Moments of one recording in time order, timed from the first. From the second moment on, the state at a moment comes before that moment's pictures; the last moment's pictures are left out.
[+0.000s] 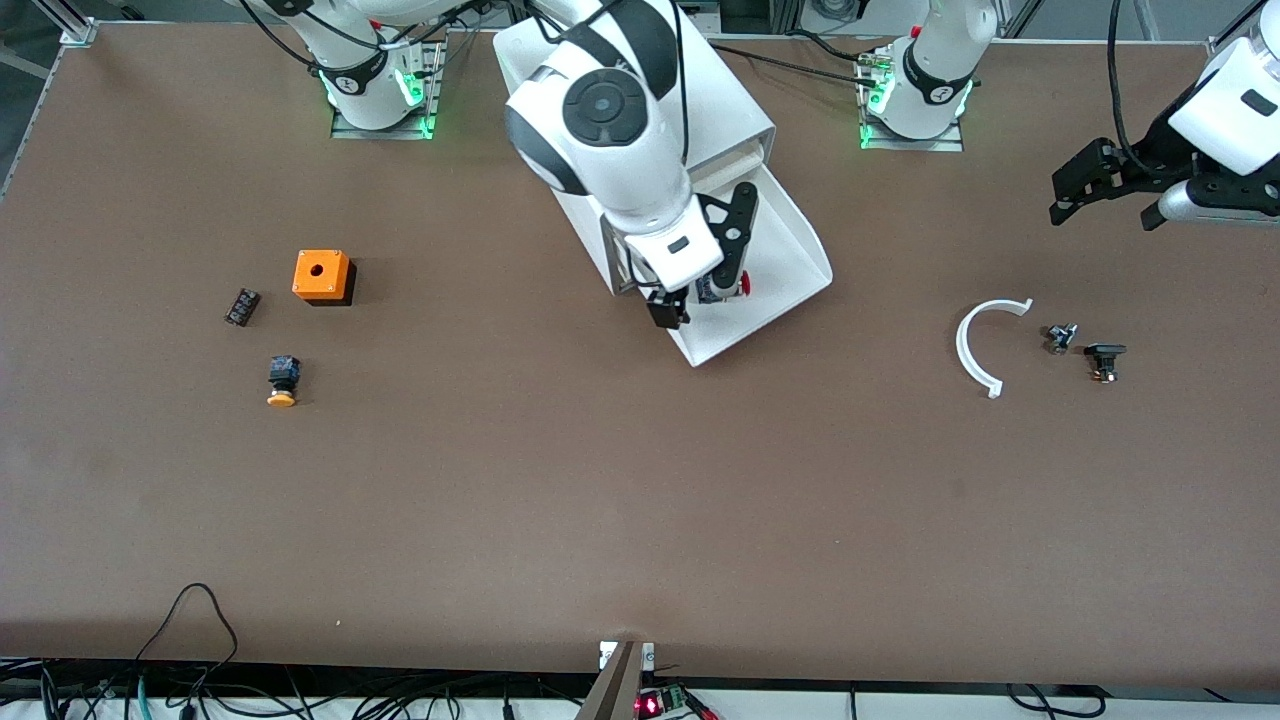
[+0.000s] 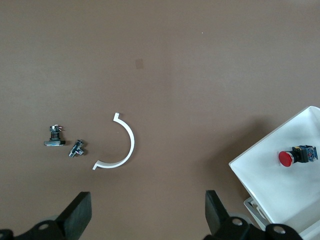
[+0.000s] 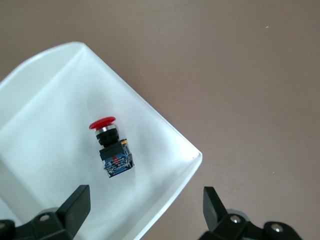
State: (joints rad) left arm 0.10 -0.09 -0.17 -1.65 -0.04 1.59 -0.04; right arm 0.64 0.72 0.29 -1.08 -0.07 1.96 -0.48
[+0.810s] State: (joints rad) left arm 0.07 -0.08 -0.14 -1.65 0.01 1.62 -0.04; right arm 0.71 0.82 0.29 -1.08 -0.17 2.02 -0.56
